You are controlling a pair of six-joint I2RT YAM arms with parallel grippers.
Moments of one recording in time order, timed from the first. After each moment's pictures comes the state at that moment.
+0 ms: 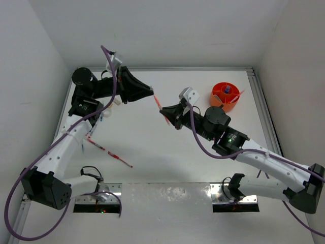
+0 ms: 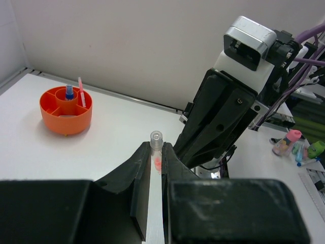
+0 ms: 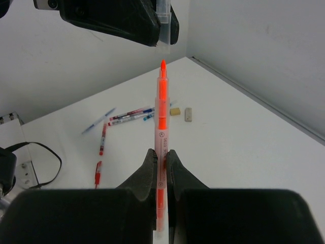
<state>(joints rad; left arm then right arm) -0.28 1.19 1.19 0.29 1.13 -0.51 0.94 1.04 0.91 0.18 0.02 -0.01</state>
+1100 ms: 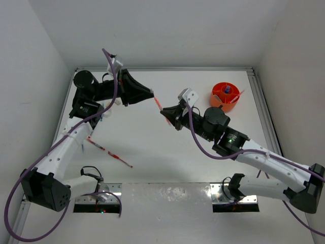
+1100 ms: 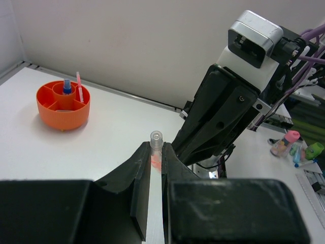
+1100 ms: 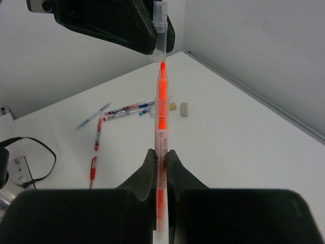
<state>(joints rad) -0.28 1.17 1.14 0.29 1.11 -0.52 0.95 1.05 0.91 0.15 0.04 -0.03</state>
